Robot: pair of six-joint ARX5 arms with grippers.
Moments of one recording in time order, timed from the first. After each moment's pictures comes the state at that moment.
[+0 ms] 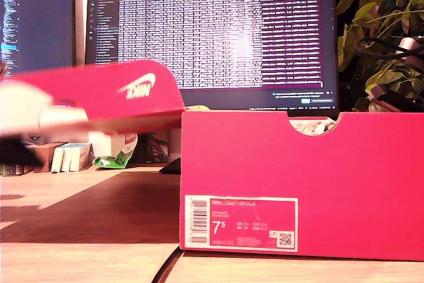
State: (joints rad) left arm 0.11 1.61 0.81 -0.41 0.99 -0.10; right arm 0.12 1.32 0.50 0.02 -0.40 0.16
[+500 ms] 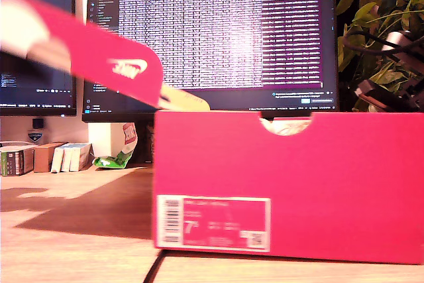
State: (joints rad) left arm 0.11 1.37 1.00 -0.56 1.04 -0.08; right arm 0.18 1.32 0.50 0.05 -0.41 0.16
